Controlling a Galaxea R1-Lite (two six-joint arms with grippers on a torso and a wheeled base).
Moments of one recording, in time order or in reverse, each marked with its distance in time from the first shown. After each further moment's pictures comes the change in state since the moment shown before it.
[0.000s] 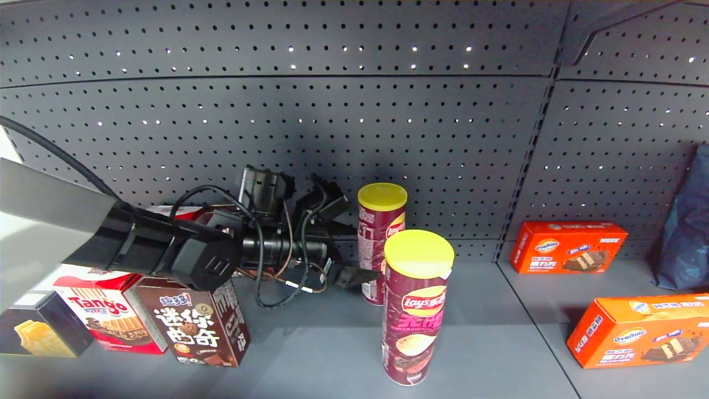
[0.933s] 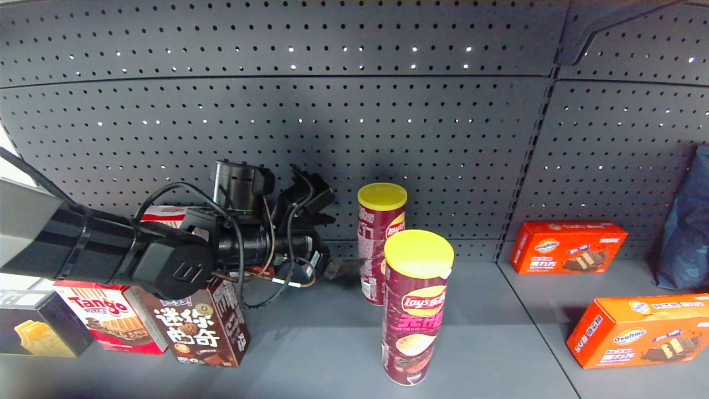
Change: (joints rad) left arm 0.007 -0.082 0.079 -0.050 0.180 -0.011; right arm 0.000 0.000 0.000 0.000 0.000 0.000
